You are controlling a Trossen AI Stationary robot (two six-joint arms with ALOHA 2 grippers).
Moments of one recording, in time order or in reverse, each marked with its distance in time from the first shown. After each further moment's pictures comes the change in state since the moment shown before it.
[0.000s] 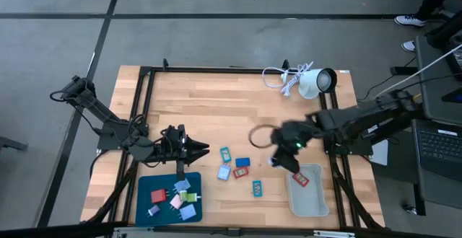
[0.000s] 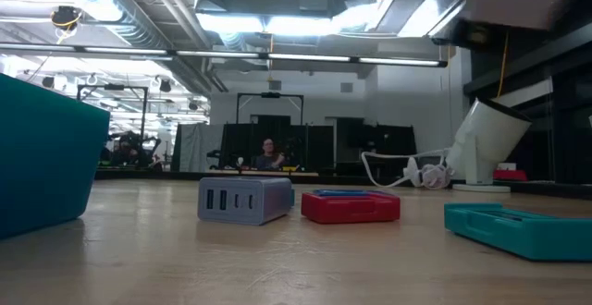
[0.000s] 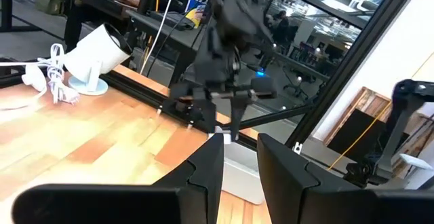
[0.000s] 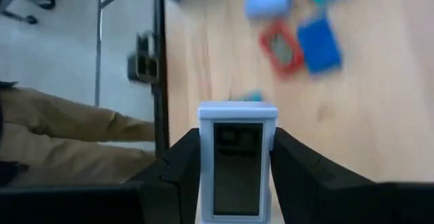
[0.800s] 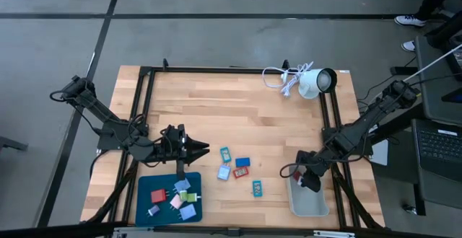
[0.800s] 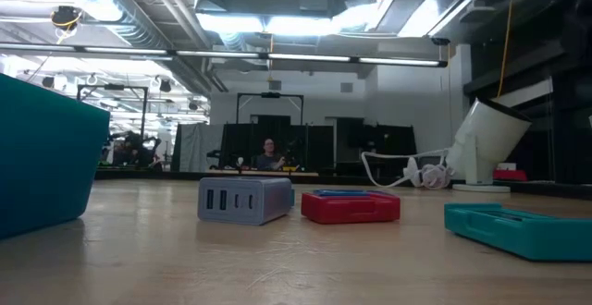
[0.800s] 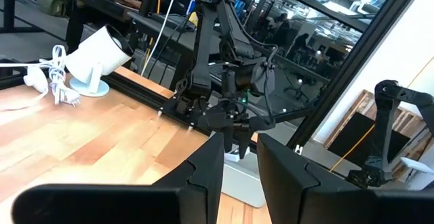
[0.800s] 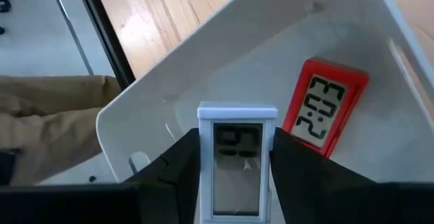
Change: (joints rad) left arm 0.000 0.000 0.000 0.008 -0.008 0.000; right arm 0.420 -0.178 -0.413 0.116 0.121 0.648
